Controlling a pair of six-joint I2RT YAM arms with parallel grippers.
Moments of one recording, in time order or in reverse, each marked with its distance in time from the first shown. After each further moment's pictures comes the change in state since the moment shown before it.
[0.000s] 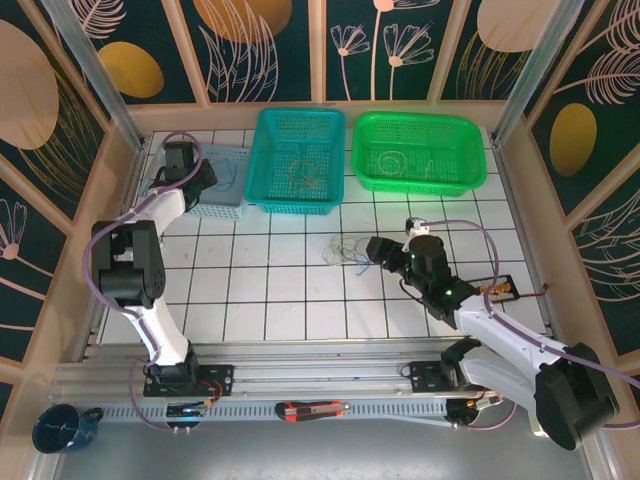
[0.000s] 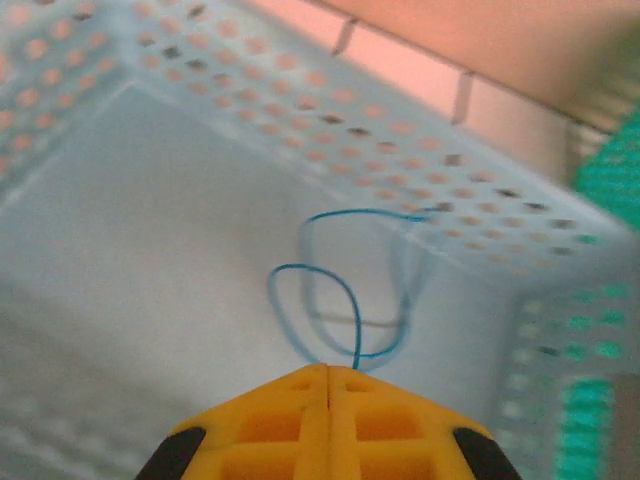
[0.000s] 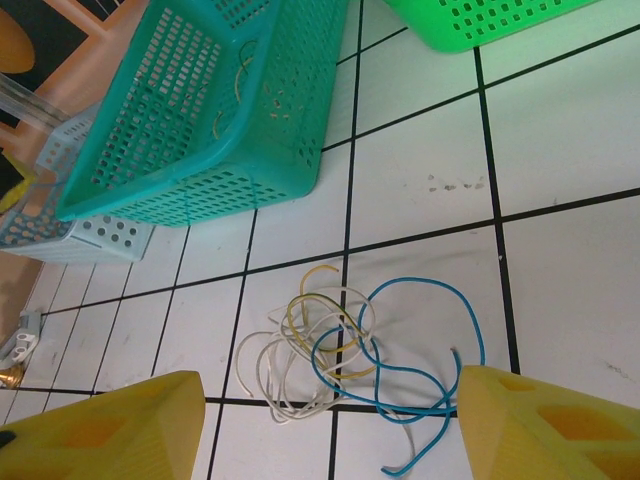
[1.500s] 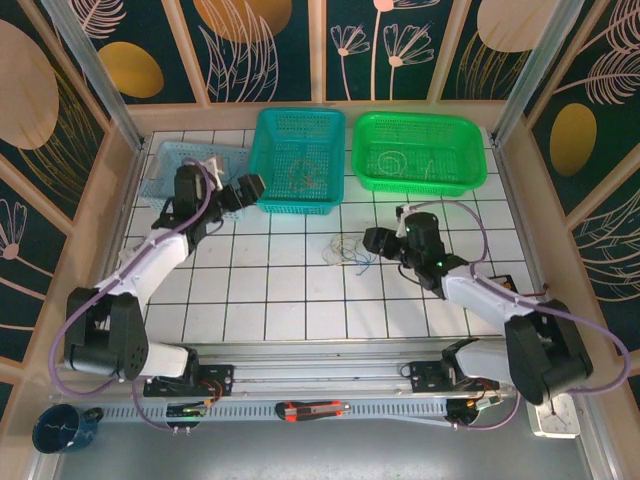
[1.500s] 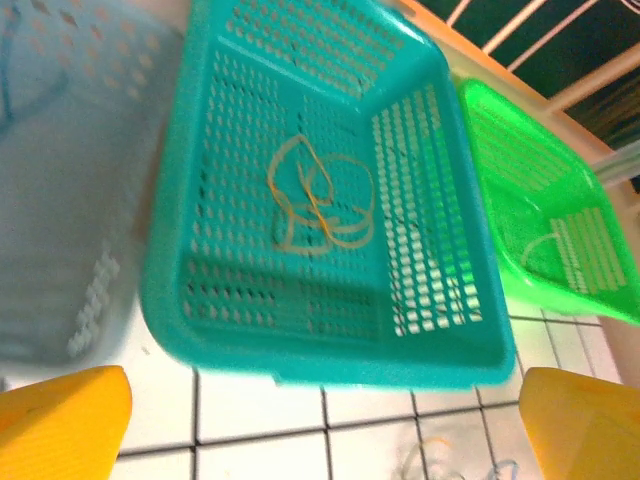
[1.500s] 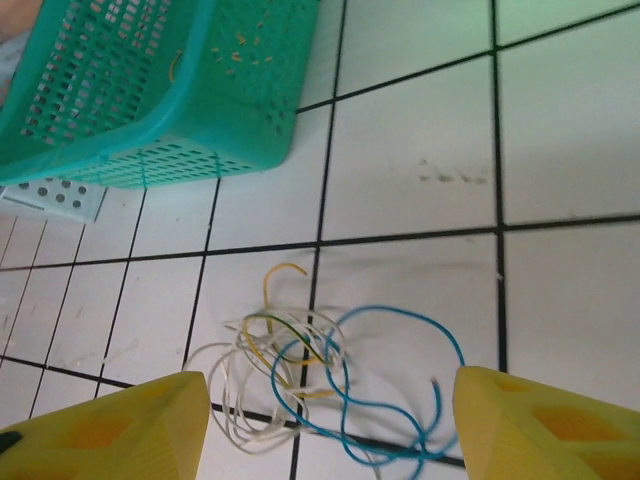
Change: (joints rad) left arm -0.238 -0.488 -0.386 0.093 0.340 -0.218; right arm -0.126 0.307 0.173 -0.018 -0.211 -0.144
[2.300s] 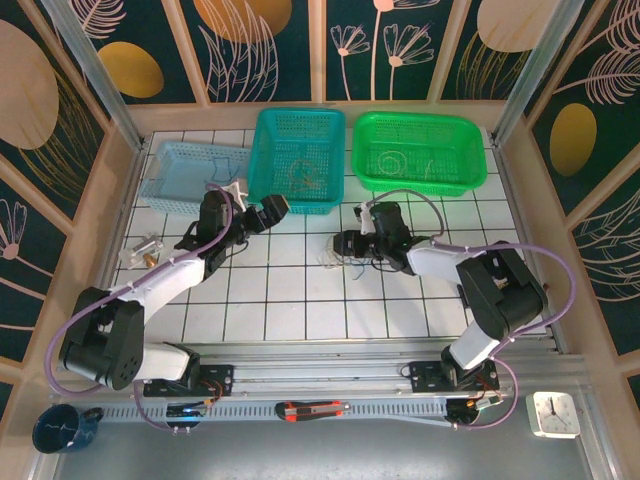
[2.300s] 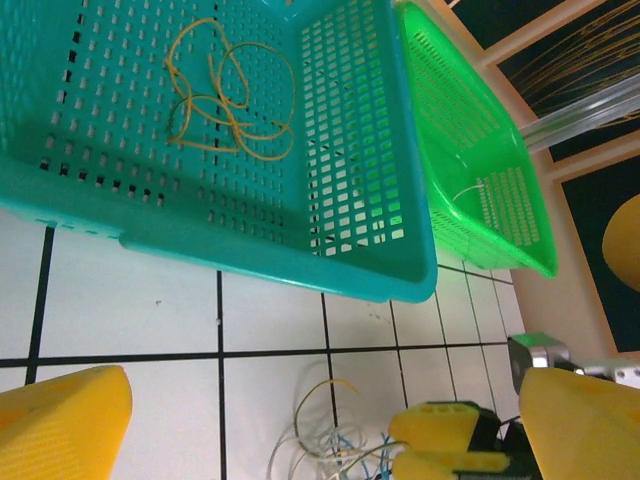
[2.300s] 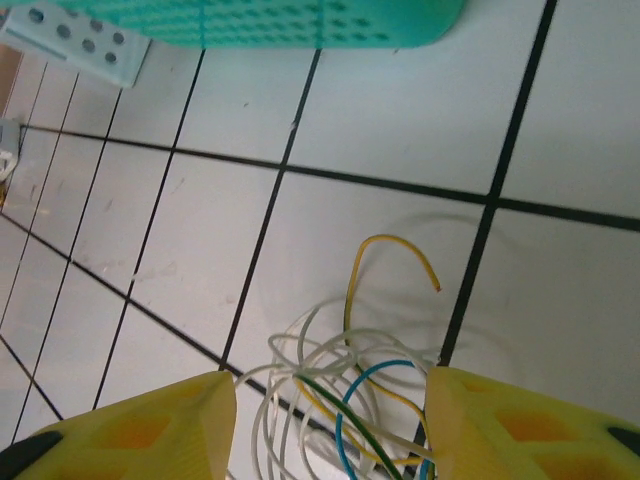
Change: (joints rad) left arm -0.159 -0.009 -0.156 0.209 -0.025 -0.196; right arm 0.116 0.348 0.166 0.070 -0.177 -0.077
